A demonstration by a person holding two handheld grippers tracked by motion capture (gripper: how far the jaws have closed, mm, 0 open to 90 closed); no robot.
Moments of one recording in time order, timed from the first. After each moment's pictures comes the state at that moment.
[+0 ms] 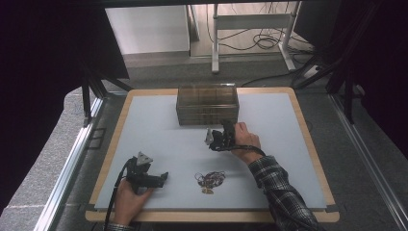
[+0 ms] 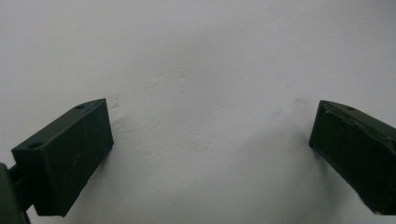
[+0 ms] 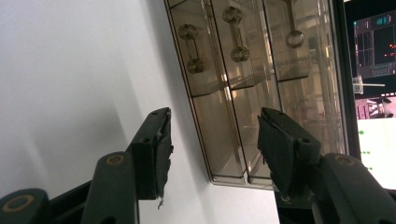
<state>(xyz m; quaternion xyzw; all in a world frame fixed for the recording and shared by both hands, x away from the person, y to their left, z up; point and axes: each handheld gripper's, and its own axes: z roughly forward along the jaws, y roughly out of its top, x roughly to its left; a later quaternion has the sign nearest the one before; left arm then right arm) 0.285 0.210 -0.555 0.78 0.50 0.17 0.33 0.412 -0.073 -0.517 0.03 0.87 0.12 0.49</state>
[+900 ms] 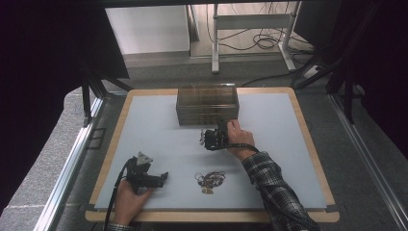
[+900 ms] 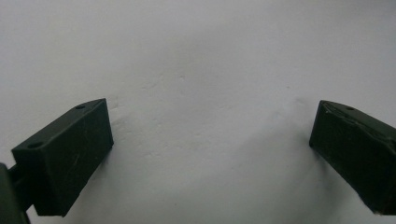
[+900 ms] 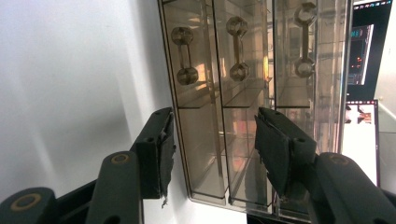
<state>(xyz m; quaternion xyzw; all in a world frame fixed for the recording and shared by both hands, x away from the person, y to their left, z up) 0.285 0.210 -0.555 0.79 0.50 0.17 0.33 0.424 -0.053 -0.531 -0.01 0.85 0.06 0.53</state>
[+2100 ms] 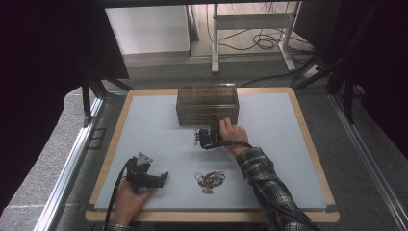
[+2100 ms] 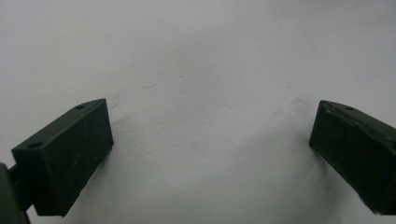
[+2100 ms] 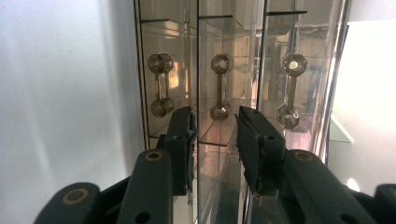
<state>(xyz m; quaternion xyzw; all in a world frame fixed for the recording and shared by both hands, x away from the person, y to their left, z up) 0.285 0.210 -0.555 0.78 0.50 0.17 0.33 0.435 -0.032 -0.540 -0.06 0.81 0.03 0.58</state>
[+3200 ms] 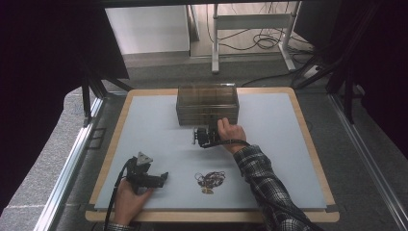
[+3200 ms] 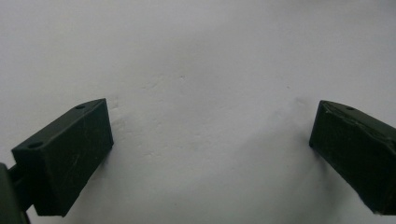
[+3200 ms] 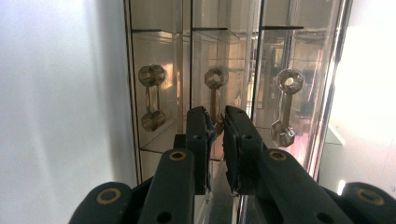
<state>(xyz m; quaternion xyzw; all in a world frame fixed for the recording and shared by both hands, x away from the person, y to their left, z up) 0.285 0.210 -0.555 0.78 0.50 0.17 0.33 0.440 -0.026 -0.541 -0.06 0.80 0.02 0.59</state>
